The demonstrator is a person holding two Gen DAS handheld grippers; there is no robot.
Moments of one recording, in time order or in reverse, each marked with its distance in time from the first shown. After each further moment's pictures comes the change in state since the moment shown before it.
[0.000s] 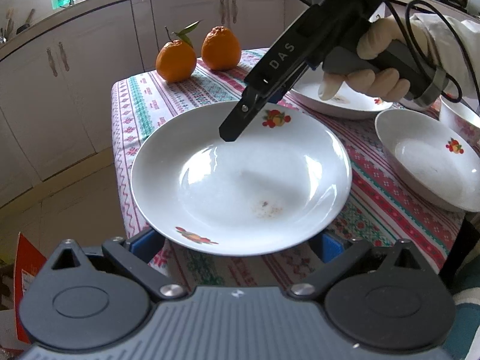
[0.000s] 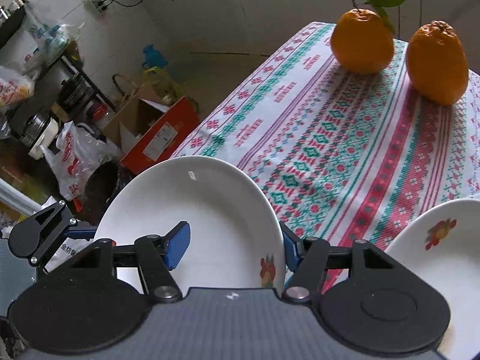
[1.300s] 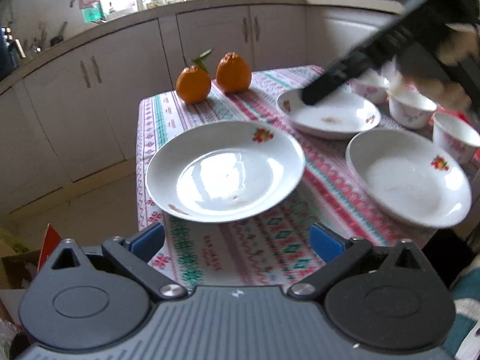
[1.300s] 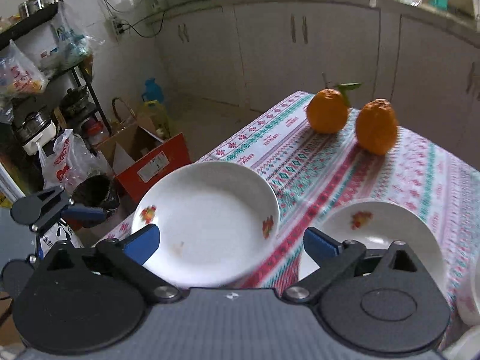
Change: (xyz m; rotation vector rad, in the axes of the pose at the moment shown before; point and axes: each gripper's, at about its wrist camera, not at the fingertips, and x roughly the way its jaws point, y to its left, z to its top) left arm -0.062 -0.056 -0.005 -0.064 -0.065 0.144; right arm -0.126 0.043 -0.084 -0.177 -0.234 -0.136
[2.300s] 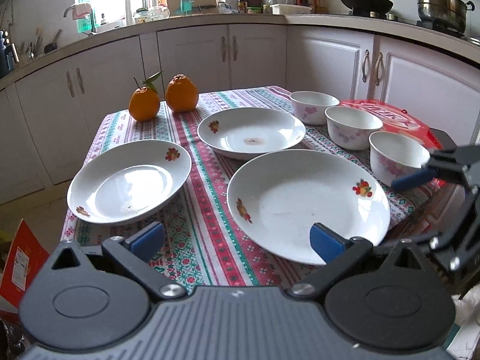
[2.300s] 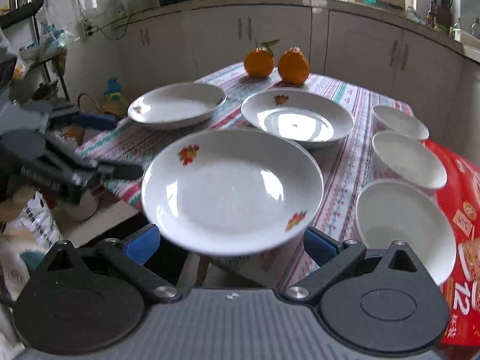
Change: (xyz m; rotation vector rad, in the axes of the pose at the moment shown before) left arm -0.012 -0.115 0.002 -0.048 -0.062 -0.037; right arm -0.104 0.020 -0.204 0.056 -0.024 -0.194
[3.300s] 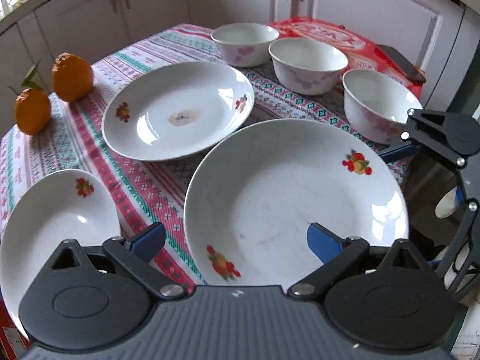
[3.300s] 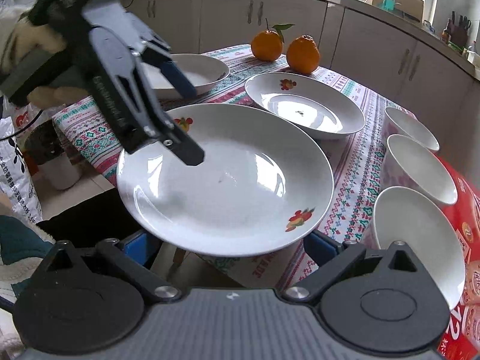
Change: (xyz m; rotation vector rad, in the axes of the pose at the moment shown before) left arm 0.110 -0.004 0.066 0.325 0.325 -0.317; right arm 0.036 0.007 0.001 -0.118 0.041 -0.068
